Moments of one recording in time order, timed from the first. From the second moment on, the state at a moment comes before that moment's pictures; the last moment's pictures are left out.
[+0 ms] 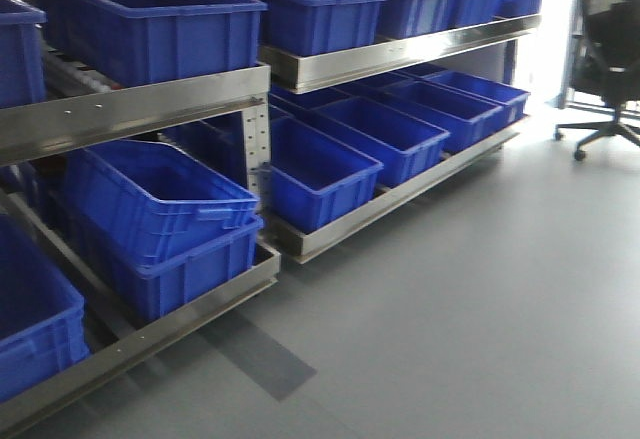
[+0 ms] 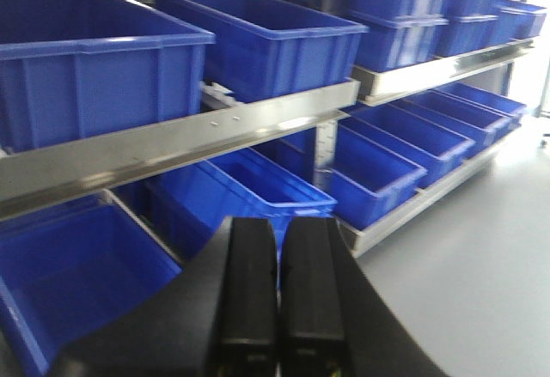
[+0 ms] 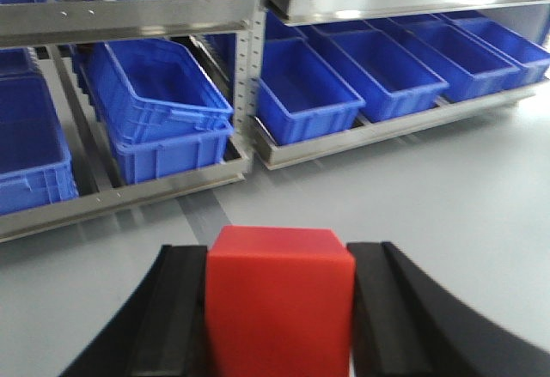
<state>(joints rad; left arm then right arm) 0.00 -0.01 0.01 -0.11 0.08 0.05 0.32 0.06 -0.36 -0.12 0.57 0.05</state>
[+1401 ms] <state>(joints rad) 0.00 -0.01 0.01 -0.11 0.08 0.05 0.32 0.06 -0.36 -0.13 0.57 0.05</state>
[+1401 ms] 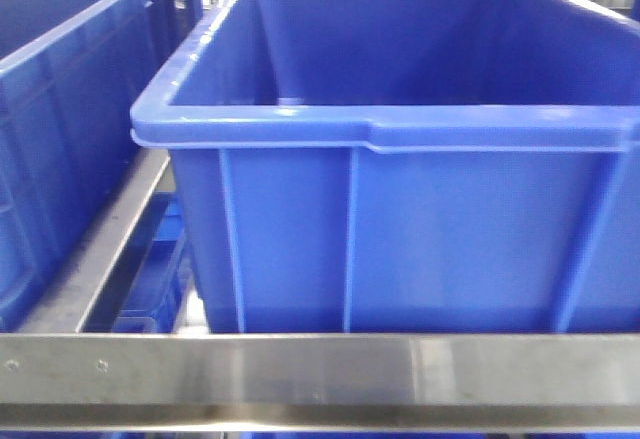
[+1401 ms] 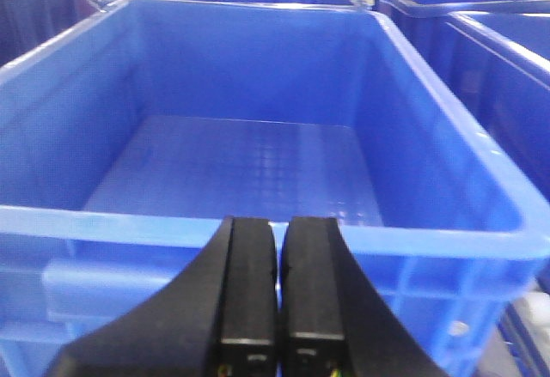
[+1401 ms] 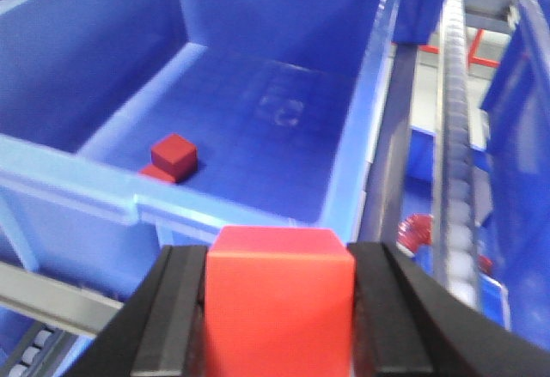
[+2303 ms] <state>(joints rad) 0.00 -0.01 0.01 -0.11 0.08 0.05 0.32 0.06 -0.36 -0.13 0.57 0.05</state>
